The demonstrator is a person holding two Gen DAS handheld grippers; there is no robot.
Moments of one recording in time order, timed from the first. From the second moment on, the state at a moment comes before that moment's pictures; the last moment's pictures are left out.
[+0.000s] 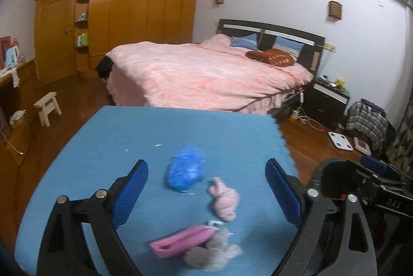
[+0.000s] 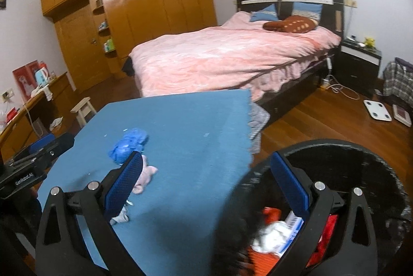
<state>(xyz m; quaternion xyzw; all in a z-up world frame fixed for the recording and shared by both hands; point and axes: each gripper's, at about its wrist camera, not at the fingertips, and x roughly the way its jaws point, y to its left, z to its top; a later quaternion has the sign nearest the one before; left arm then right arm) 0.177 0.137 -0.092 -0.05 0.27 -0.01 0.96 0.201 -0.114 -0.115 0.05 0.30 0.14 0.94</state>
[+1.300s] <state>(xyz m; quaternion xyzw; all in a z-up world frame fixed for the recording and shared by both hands) 0.204 0.236 -0.168 -0.06 0.32 0.04 0.94 0.270 0.026 -0.215 -0.01 0.40 0.22 0.89</state>
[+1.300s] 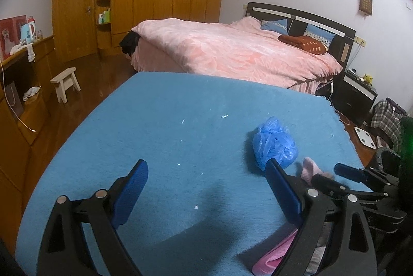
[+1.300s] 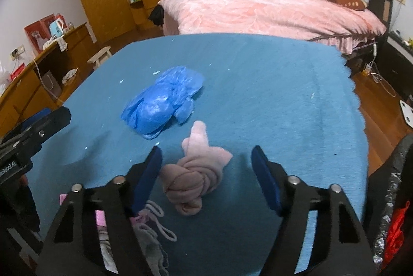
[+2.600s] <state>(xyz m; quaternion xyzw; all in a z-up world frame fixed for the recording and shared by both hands) 0.296 0.175 -0.201 -0.06 0.40 -0.08 0.91 0.300 -0.018 -0.193 0.01 0.39 0.20 0.90</state>
